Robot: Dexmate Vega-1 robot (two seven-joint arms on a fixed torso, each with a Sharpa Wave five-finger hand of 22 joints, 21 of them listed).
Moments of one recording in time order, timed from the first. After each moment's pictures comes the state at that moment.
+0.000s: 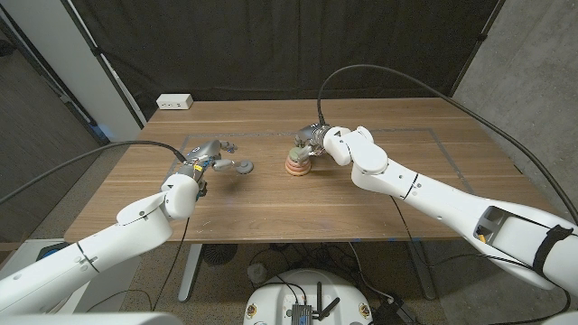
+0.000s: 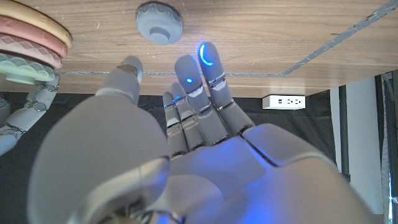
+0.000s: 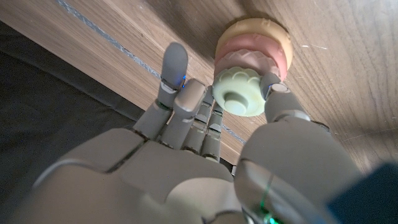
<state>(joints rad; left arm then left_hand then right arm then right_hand) 1.13 1.01 0.41 -2.10 0.20 0.56 0.34 0.93 -0.01 0.34 -0.17 0.34 0.56 -0.02 0.21 0.22 0.62 -0.14 0.22 0.44 1.01 -0.16 1.43 0.50 0.71 -0.07 1.52 0.19 -0.44 -0.53 -1.02 -1.78 -0.95 -0.49 0.60 0.76 -0.04 0.54 -0.19 0.31 0.55 -0.07 0.28 0.24 0.66 -0.11 0.21 0.64 1.12 -0.21 1.54 1.23 0.98 -0.14 1.53 0.26</state>
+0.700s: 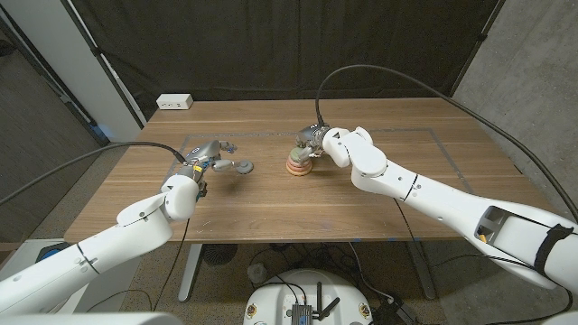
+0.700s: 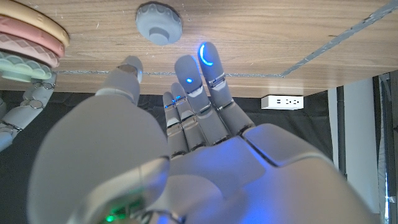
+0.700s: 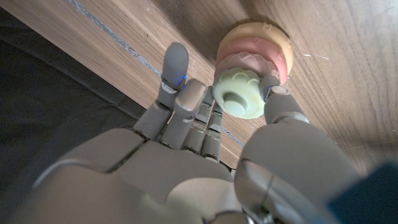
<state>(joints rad) 1.14 1.01 0.41 -2.11 0.20 0.57 0.35 0.93 -0.01 0.34 -0.16 0.34 0.56 -0.02 0.21 0.22 0.62 -0.14 0.22 0.45 1.01 -0.16 1.43 0.50 0.71 -0.07 1.52 0.19 -0.43 -0.54 -1.04 -1.79 -1.00 -0.50 0.62 0.74 -0.02 0.54 -0.19 0.31 0.55 -0.07 0.28 0.24 0.66 -0.12 0.20 0.64 1.11 -0.21 1.54 1.23 0.97 -0.14 1.53 0.26</state>
